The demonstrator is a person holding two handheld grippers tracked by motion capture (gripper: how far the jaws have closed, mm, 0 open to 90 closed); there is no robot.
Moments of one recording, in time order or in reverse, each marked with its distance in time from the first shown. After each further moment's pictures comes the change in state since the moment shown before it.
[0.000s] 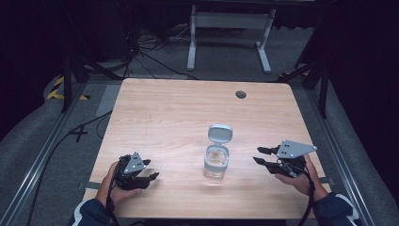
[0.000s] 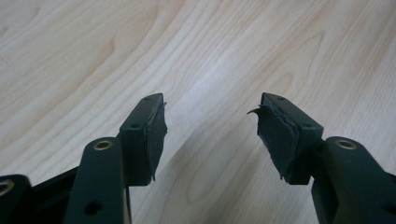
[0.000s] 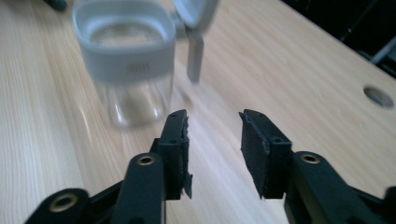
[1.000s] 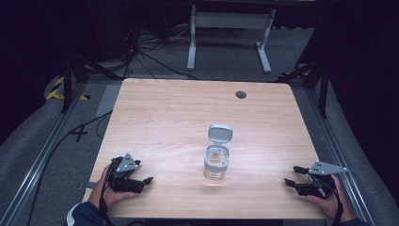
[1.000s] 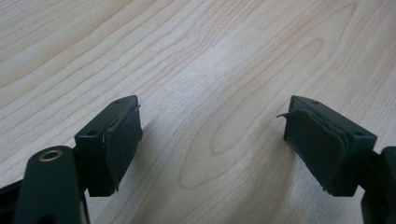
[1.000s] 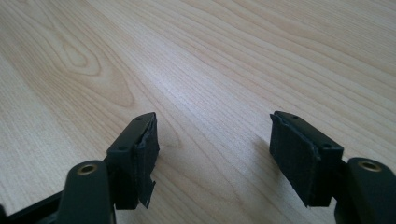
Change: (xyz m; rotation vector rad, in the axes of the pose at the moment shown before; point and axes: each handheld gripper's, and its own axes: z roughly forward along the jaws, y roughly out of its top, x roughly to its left) left arm 0.012 -0.020 -0.001 0.029 -0.006 -0.102; right arm -0.020 -0.133 -0.038 0.119 -0.094 0.311
